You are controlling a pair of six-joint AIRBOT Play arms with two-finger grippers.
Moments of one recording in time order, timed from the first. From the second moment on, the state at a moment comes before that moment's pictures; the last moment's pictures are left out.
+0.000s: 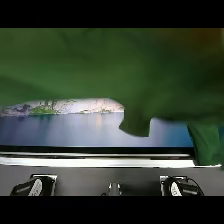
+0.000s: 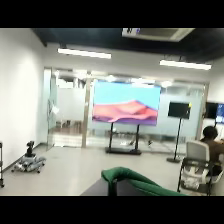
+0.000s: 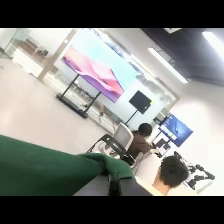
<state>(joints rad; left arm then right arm) 0.34 -0.62 1.86 1.13 -0.91 -1.54 -0.20 -0.67 1.88 -1.23 0.97 0.76</state>
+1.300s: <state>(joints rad) 0.20 -1.73 1.67 1.18 -1.09 -1.47 -0.03 -1.79 1.74 -1.29 0.92 1.06</state>
